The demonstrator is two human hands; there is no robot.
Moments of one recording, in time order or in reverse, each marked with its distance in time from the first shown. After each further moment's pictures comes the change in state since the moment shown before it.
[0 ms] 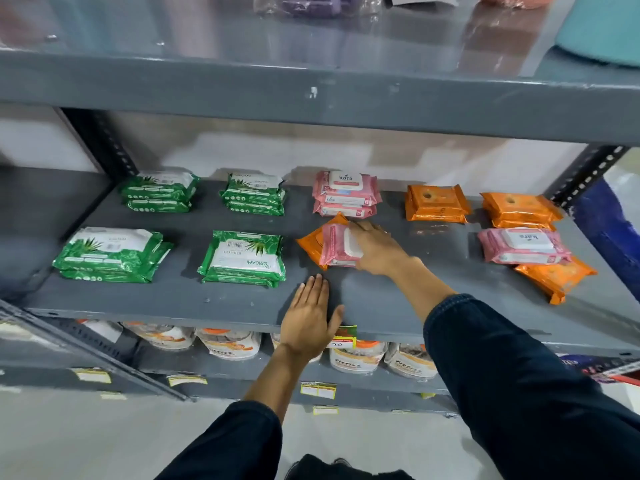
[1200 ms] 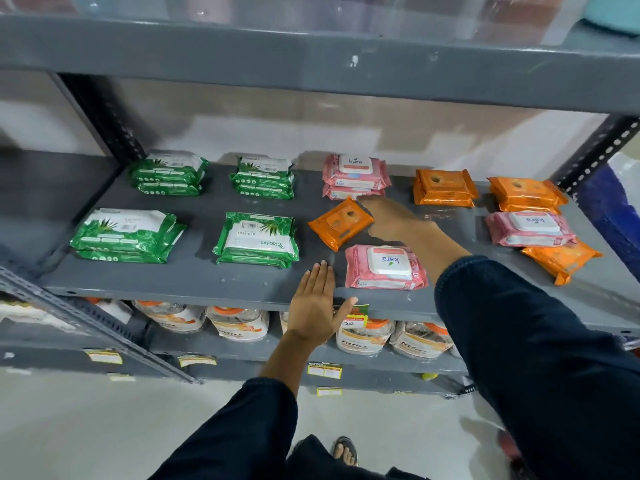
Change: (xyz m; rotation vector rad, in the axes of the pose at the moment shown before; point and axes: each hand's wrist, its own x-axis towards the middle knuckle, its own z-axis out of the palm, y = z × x) left_hand -0.021 -0.009 -0.001 -0.011 0.013 0.021; right_hand 0.001 -0.015 -0.025 0.012 -0.003 0.006
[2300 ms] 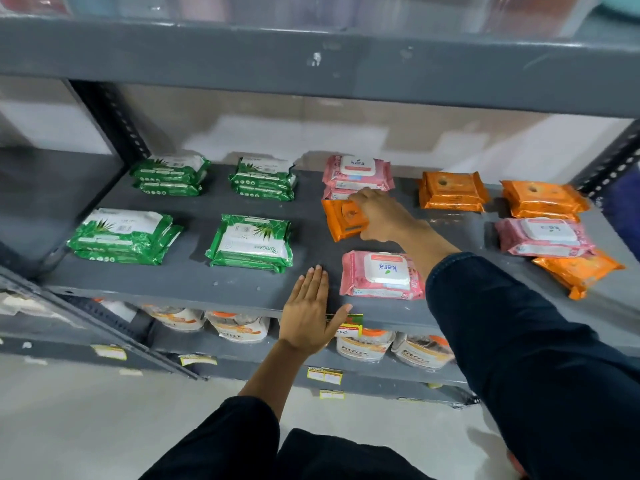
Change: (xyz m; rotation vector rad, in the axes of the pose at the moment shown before) left_hand 0.004 0.007 -0.002 0.052 -0.038 -0.052; right_hand 0.031 0.024 0.011 -0.123 0.098 -0.157
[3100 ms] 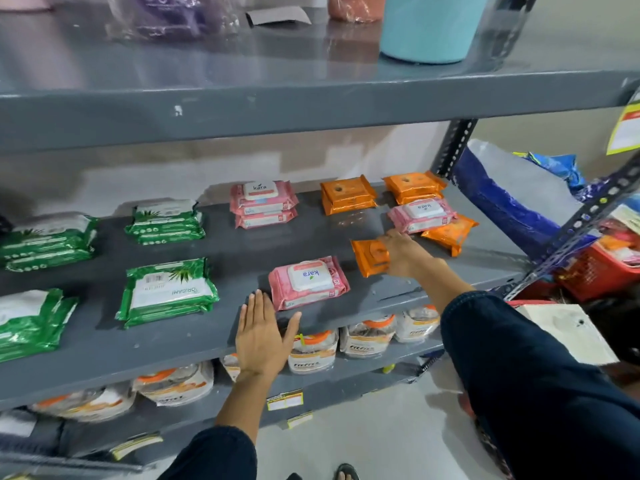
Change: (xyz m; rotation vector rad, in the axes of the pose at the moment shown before) left_hand 0.007 0.022 0.010 0.041 0.013 -0.045; right_hand -0.147 0.105 0.012 0.078 -0.101 0.603
